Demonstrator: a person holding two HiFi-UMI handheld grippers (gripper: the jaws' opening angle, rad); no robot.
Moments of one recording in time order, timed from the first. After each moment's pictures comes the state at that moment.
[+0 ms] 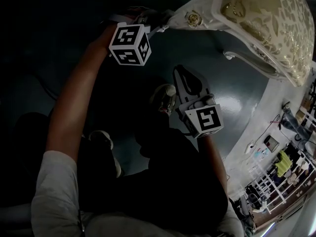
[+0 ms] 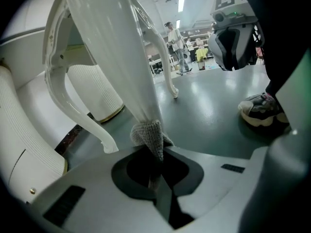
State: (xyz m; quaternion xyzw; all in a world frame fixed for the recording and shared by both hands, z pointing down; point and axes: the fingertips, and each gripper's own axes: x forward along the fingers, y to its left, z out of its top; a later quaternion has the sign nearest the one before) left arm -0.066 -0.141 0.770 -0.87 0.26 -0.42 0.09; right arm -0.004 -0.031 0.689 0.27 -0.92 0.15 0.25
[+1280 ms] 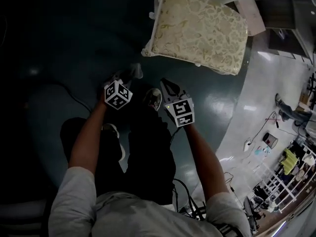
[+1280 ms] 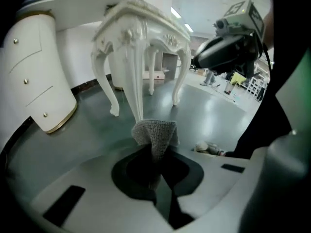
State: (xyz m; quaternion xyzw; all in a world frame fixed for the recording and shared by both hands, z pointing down) left arm -0.093 -0.014 0.675 -0.81 0.36 -0.42 -0.20; right arm 0.011 -0.039 0.569 0.26 -0.88 0.18 0.35
